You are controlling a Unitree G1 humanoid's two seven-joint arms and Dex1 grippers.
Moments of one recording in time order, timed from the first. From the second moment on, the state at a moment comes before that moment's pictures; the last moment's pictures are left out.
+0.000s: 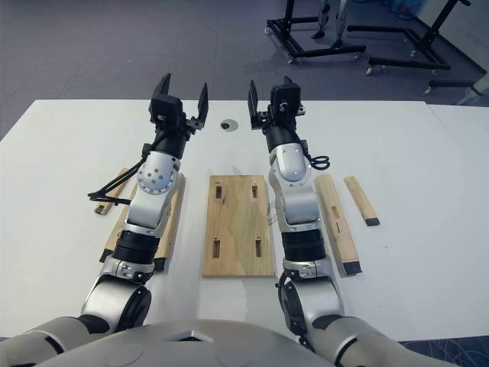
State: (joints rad) left arm -0.44 -0.03 -0.12 0.12 0.16 -0.13 0.06; right arm -0.46 0.01 0.02 -0.02 0.00 0.16 -0.02
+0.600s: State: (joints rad) left arm -0.45 -0.03 -0.02 0.21 0.15 -0.06 0.12; right arm -0.39 0.02 0.02 -0.09 -0.02 0.16 -0.08
